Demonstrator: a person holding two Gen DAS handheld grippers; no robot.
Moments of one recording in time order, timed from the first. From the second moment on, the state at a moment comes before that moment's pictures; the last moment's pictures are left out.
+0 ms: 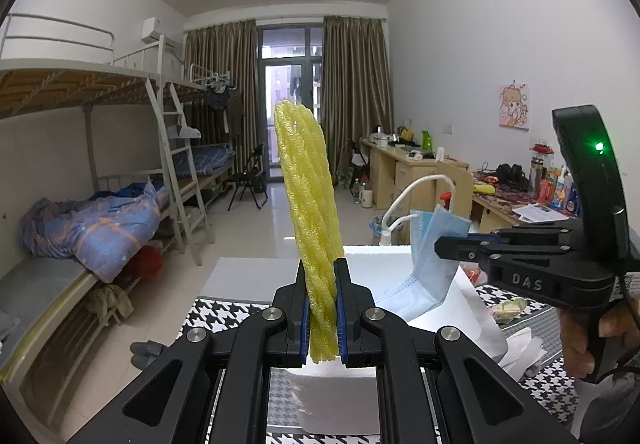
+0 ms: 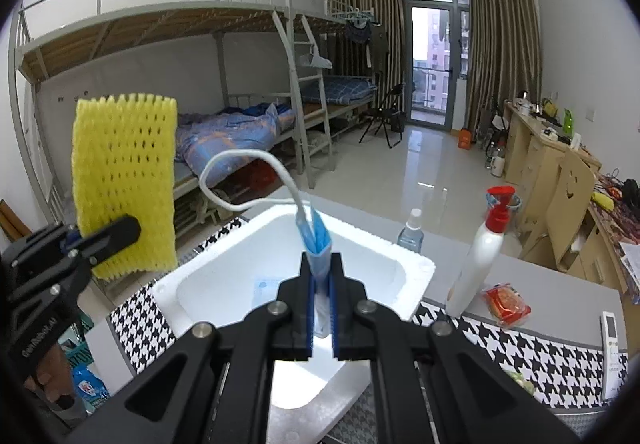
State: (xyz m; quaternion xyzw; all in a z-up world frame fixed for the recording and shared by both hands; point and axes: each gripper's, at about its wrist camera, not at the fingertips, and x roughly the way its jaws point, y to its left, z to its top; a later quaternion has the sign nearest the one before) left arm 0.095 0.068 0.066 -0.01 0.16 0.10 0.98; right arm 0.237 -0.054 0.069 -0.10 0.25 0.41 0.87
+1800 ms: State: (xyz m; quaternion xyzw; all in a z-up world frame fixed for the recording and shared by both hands) left arm 0.106 0.067 0.063 -0.01 0.17 0.05 0.98; right arm 0.246 -0.100 0.055 -0.08 0.31 0.42 0.85
